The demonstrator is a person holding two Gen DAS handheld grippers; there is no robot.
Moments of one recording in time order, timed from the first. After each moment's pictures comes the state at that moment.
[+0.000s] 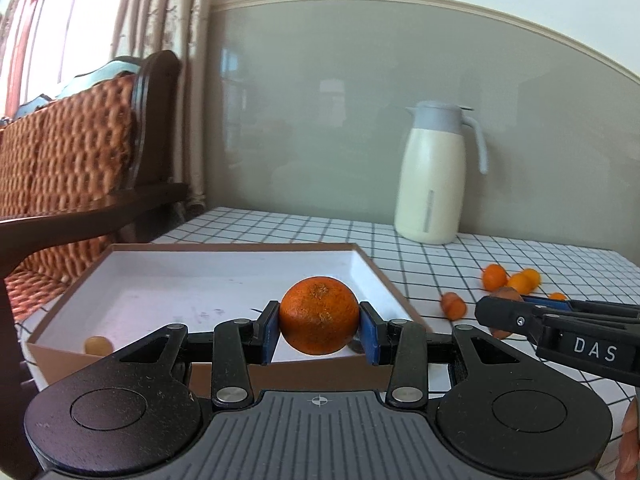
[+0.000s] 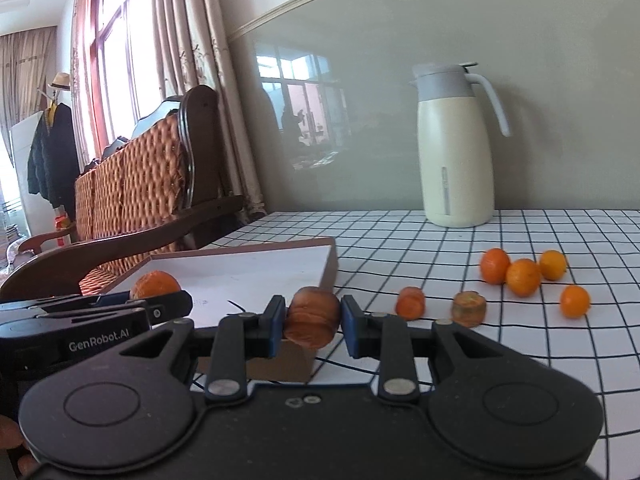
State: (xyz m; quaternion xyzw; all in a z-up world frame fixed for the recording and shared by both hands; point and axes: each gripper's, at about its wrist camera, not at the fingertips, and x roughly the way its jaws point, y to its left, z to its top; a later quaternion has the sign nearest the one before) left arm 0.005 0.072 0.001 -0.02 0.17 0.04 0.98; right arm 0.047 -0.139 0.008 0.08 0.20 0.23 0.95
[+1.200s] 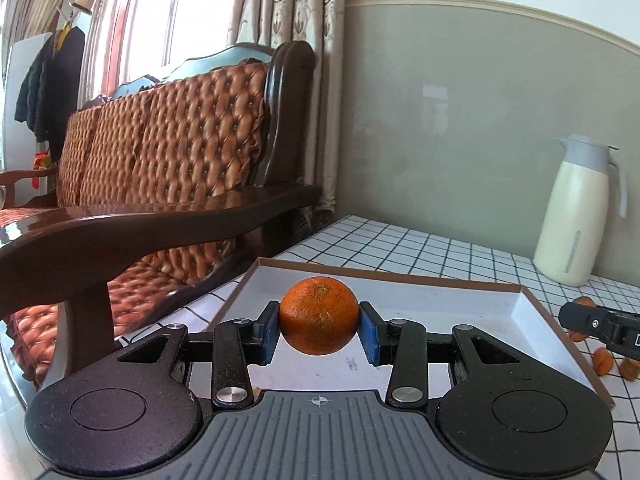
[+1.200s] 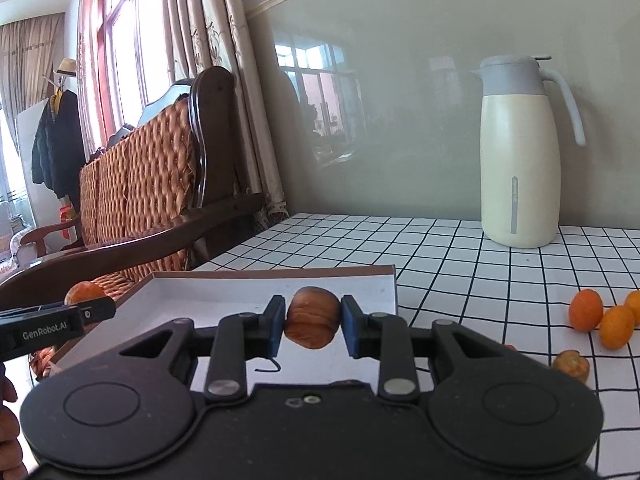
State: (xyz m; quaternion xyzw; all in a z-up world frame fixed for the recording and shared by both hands) left arm 0.040 0.186 0.009 -0.06 0.17 0.19 0.96; right arm 0.121 -0.064 0.014 0.06 0.21 0.24 0.94
